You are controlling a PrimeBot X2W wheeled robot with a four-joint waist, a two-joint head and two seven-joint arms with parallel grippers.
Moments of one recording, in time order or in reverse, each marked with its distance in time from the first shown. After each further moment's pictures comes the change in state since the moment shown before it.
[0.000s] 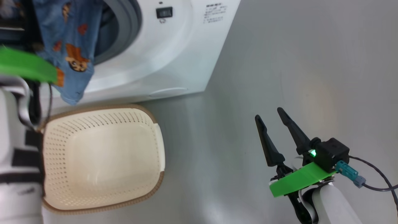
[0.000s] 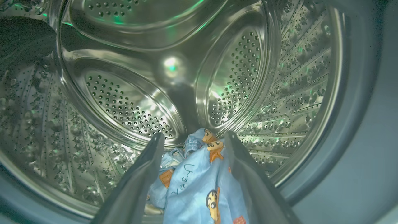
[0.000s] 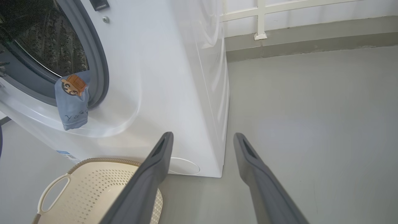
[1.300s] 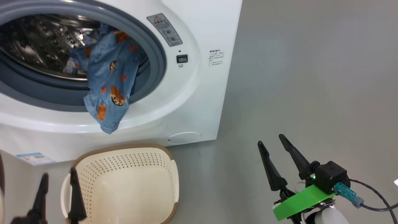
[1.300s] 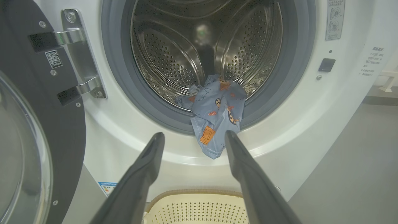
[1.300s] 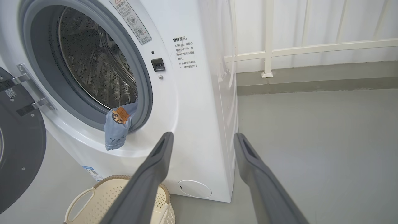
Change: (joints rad) left arm 0.960 -0.141 0.083 -0.561 -0.022 0.095 0.000; right arm 0.122 -0.014 0.004 0.003 -0.001 0.000 0.000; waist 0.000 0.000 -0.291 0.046
